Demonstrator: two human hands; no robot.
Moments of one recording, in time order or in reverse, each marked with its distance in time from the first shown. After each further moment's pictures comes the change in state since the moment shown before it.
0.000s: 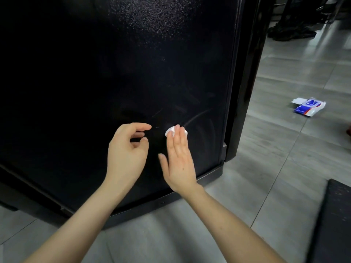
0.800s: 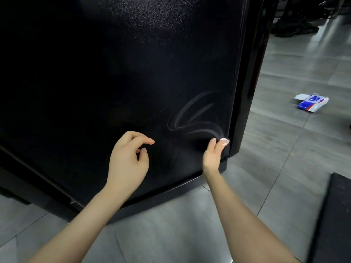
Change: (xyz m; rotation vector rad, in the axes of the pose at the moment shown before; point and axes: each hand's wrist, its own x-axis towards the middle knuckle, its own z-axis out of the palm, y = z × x) left_hand -0.019 -0.029 -0.020 0.237 -0.082 0.155; right_hand -0.003 0.066 0.002 0.634 0.312 1.167
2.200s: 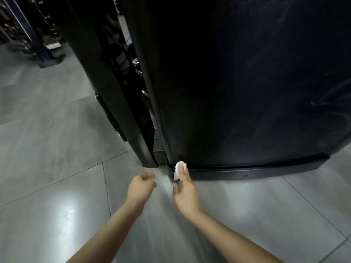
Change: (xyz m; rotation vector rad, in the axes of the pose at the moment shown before) left_hand -0.153 -0.212 -0.084 -0.273 -0.055 -1.232; right_hand -0.271 0.129 0.136 -0.607 -0.881 -0.203
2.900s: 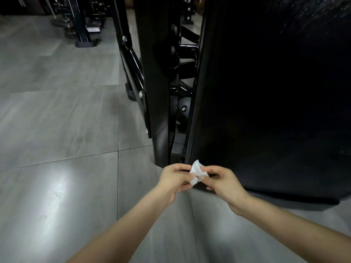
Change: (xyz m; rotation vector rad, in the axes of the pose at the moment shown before) left_hand -0.033 0.051 0.002 -0.552 -0.300 -0.040; right_hand 0.003 -0.092 -0.097 0.173 -0.244 0.174
